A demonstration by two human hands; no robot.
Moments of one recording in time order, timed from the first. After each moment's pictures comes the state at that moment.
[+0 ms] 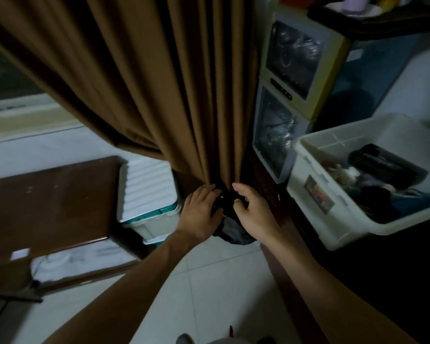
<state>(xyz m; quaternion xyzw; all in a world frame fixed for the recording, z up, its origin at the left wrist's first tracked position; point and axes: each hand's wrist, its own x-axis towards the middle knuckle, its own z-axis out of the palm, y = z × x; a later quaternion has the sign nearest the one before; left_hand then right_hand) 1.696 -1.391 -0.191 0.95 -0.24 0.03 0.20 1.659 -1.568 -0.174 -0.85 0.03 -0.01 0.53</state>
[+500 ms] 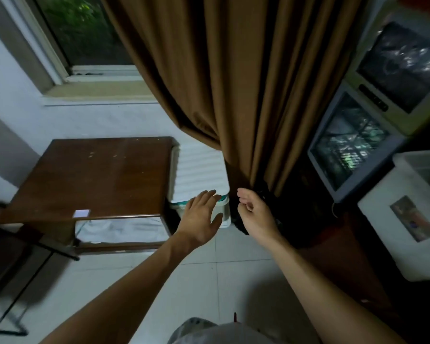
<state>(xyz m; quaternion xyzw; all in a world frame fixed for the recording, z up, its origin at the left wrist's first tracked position) 1.696 -1.166 -0.233 0.97 -0.13 -0.01 0.22 1.693 -1.341 -0.205 -0.82 0.02 0.04 0.57</state>
